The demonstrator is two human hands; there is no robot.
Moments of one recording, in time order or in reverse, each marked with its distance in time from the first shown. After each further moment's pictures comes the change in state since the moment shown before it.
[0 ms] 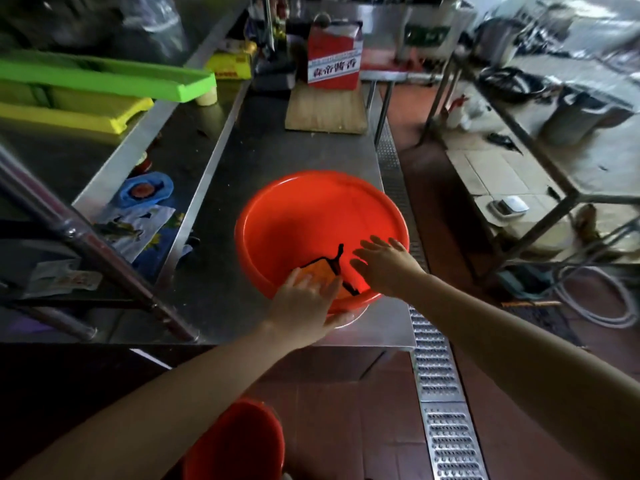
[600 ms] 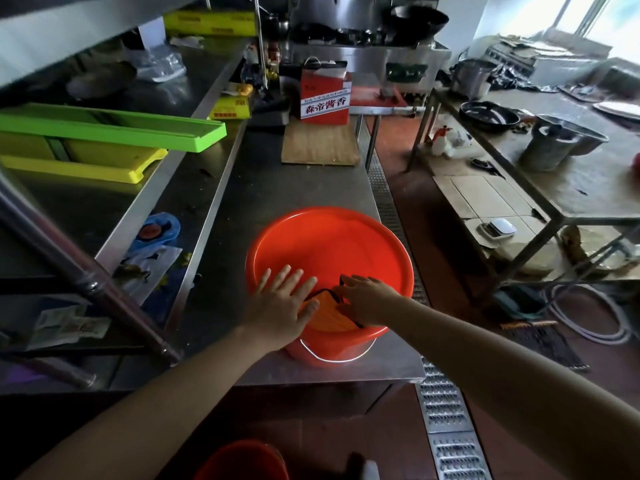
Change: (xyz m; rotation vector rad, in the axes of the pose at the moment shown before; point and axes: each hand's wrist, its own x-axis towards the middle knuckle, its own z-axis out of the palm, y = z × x) left_hand 0.009 -0.087 -0.011 -0.163 -0.096 -0.170; right_hand 0.029 -0.044 -0.014 -0.046 -0.176 -0.066
